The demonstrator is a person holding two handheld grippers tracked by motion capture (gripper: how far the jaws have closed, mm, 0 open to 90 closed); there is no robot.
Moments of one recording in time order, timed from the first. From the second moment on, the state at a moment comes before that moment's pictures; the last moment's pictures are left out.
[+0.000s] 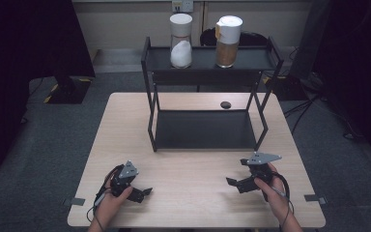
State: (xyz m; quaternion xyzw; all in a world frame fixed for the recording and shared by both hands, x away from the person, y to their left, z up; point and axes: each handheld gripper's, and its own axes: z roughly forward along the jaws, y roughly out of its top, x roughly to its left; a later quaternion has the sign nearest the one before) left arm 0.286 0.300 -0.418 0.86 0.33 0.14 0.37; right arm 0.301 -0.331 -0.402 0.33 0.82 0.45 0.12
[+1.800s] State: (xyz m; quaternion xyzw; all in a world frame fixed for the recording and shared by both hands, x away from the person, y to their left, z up) left arm 0.286 0.300 -0.418 0.86 0.33 0.14 0.37; right arm 0.256 -0.406 -0.415 0.38 0.81 0.43 0.16
